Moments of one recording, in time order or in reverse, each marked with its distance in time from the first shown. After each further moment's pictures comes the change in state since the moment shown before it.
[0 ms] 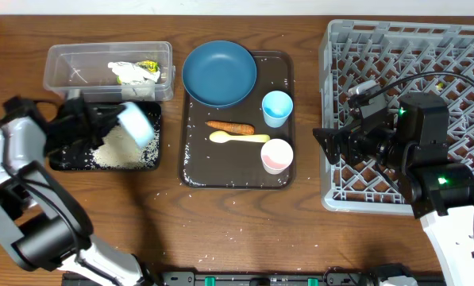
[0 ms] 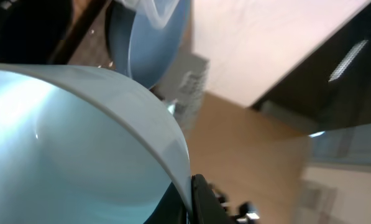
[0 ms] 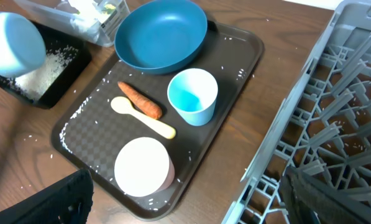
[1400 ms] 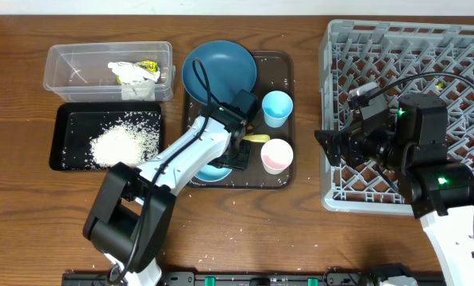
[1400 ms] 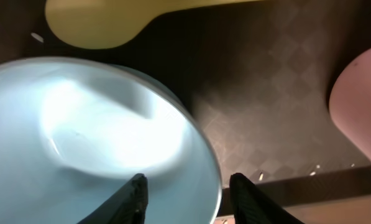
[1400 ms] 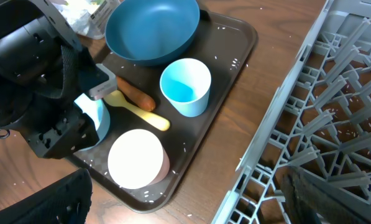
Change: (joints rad) left arm -1.123 -0.003 -0.015 0.021 -1.292 -0.010; right arm 0.000 0.000 0.000 -0.030 0.033 0.000
